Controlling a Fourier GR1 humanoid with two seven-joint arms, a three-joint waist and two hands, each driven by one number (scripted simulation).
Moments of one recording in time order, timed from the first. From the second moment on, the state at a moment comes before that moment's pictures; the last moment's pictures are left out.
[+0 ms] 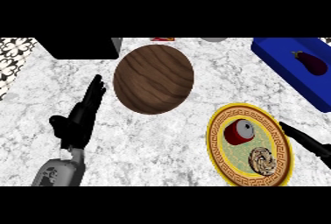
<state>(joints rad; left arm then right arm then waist) -0.16 0.14 -0.13 -1.52 0.03 0.16 0.08 0.20 -0.63 -0.02 -1.72 -0.03 0.52 -0.15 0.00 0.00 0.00</state>
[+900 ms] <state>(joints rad) -0.13 0.10 -0.09 -1.56 -0.01 0.11 0.08 0.21 -0.42 -0.06 -1.62 0.10 0.61 -0.18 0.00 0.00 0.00</state>
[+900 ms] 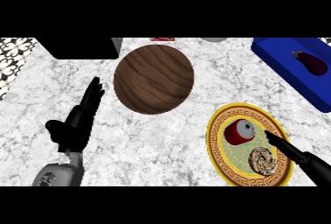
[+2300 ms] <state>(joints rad) -0.13 0.07 -0.06 -1.57 -0.05 0.07 0.10 0.07 -0.38 0.08 -1.33 0.58 0.40 -0.54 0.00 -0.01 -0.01</state>
